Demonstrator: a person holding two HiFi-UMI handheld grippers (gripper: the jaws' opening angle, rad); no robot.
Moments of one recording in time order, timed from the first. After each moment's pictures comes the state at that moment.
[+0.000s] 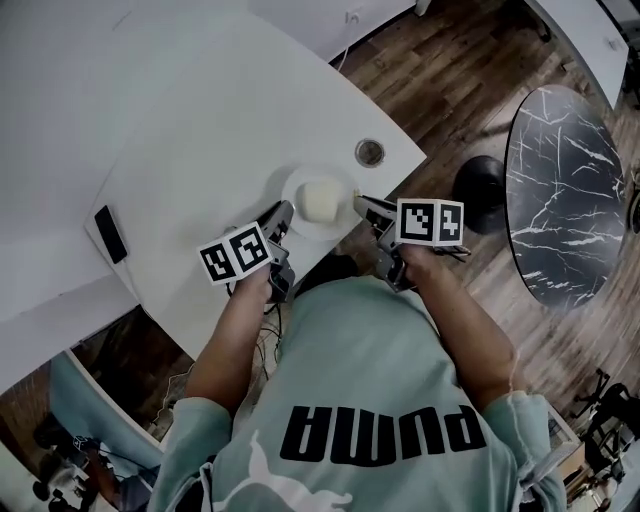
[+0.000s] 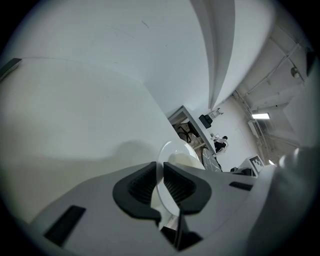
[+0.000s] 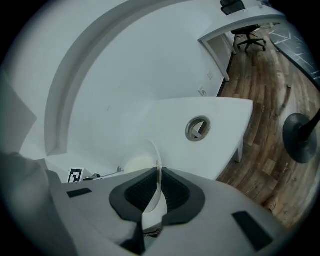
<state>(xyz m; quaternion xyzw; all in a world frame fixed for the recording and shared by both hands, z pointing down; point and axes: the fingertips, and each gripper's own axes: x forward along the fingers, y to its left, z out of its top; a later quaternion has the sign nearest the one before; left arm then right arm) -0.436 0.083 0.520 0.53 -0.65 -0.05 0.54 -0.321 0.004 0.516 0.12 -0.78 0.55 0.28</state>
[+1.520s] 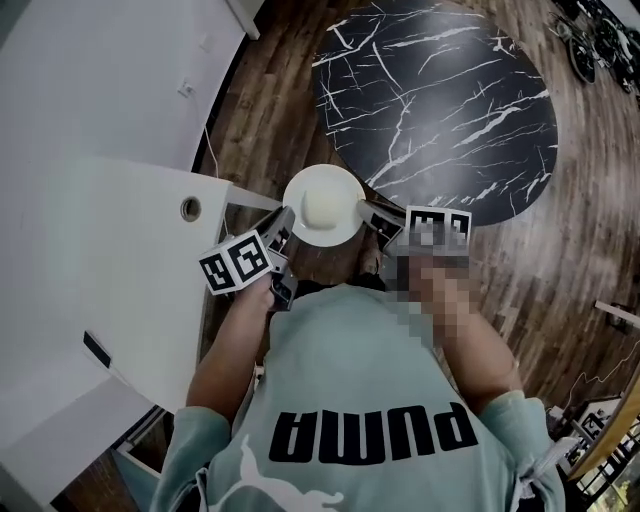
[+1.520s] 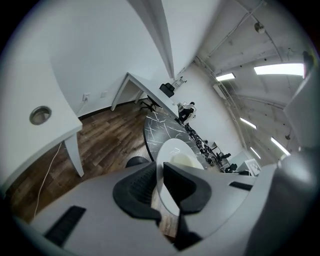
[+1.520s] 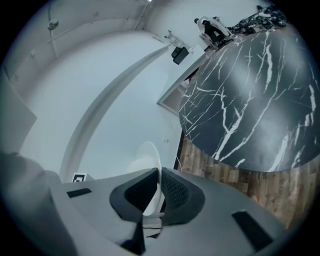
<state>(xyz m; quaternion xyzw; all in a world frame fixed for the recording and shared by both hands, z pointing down) -0.063 -0.086 0.483 0.70 -0.51 0.07 0.50 0.077 -0.101 0.484 0.31 -0.75 0.58 0.06</state>
